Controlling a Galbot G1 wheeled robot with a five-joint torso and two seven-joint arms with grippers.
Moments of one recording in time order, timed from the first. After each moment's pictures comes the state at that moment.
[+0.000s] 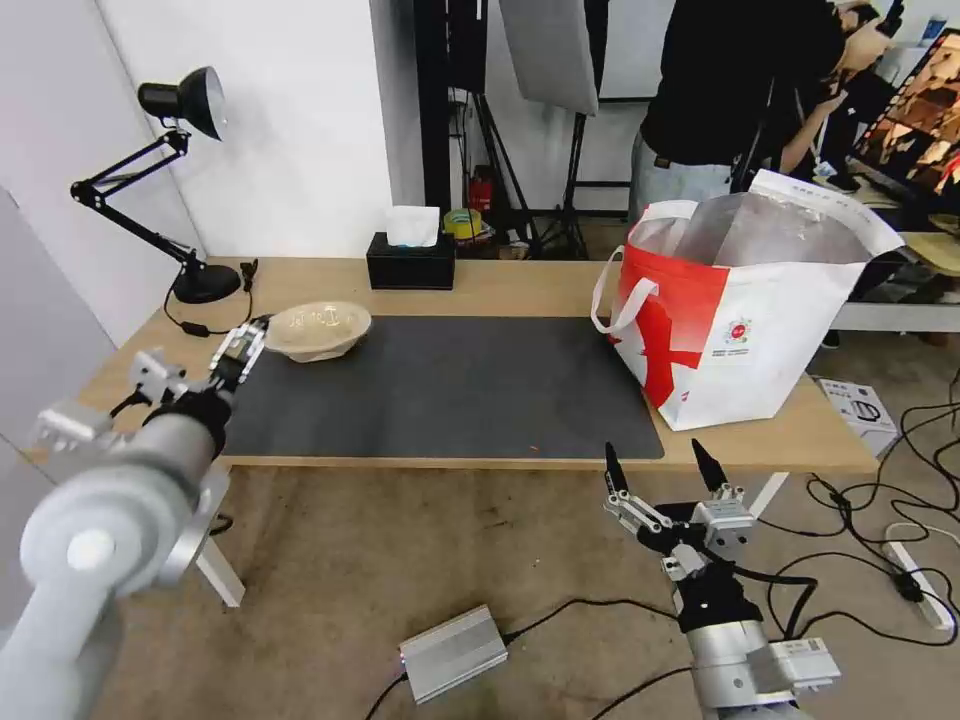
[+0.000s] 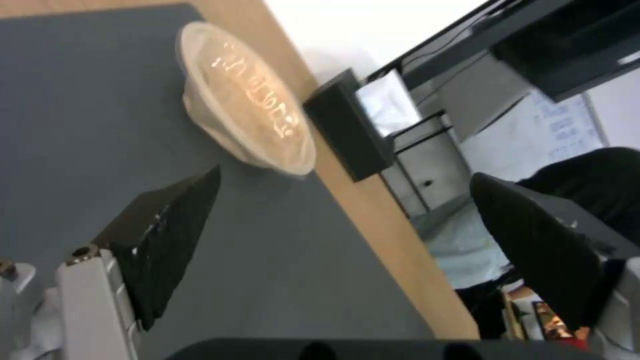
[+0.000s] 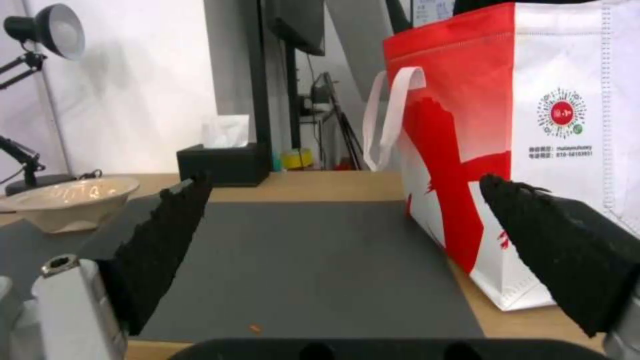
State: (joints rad) left arm 1.05 -0.94 -0.57 -2.27 -1.70 0.13 -0.95; right arm -1.66 0.85 0.16 2.37 0.26 0.20 0.62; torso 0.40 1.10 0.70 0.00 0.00
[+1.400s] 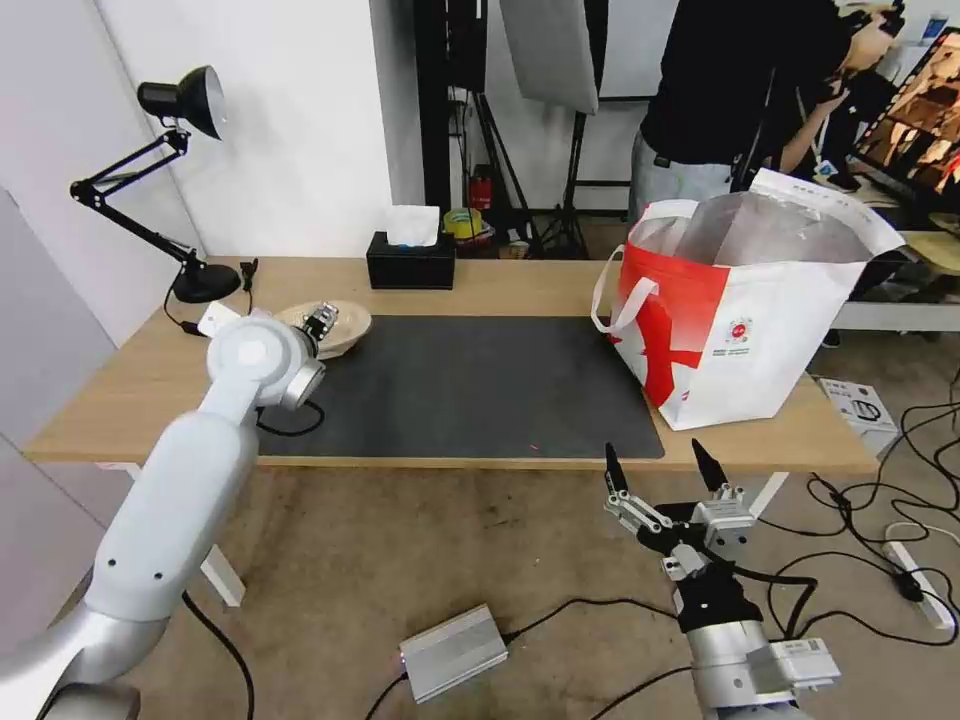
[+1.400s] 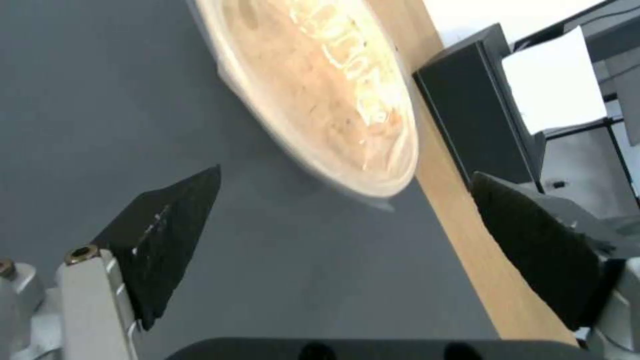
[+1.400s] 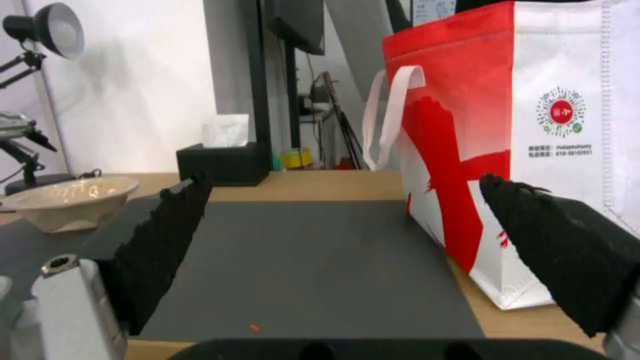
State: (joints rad) left arm 0.48 -1.08 -0.19 -1.70 -1.69 0.12 -1.21; right arm -1.66 0.85 0.16 2.37 0.26 0.20 0.62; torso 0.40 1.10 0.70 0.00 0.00
